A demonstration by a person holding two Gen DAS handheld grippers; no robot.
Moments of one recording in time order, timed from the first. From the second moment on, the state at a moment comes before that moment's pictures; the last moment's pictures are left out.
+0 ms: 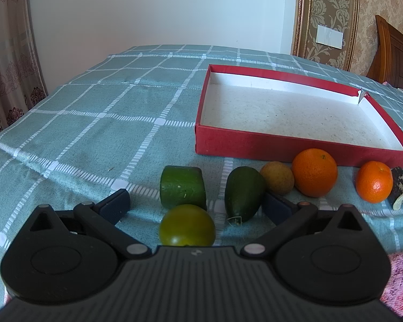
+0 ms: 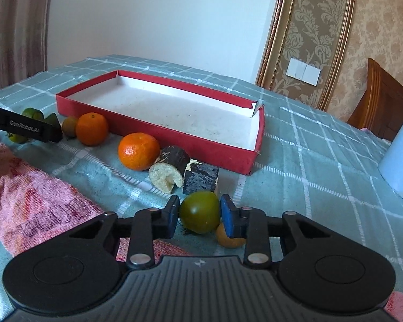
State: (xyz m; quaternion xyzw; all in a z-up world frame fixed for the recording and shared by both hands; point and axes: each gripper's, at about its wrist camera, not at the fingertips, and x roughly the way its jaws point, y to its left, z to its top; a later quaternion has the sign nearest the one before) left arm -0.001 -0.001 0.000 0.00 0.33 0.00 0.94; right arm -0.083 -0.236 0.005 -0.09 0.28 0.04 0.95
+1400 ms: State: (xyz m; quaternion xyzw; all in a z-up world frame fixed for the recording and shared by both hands) left arm -0.001 -0.001 0.000 0.00 0.33 0.00 0.94; right arm -0.085 -0.211 0.000 -0.03 0.29 0.05 0.96
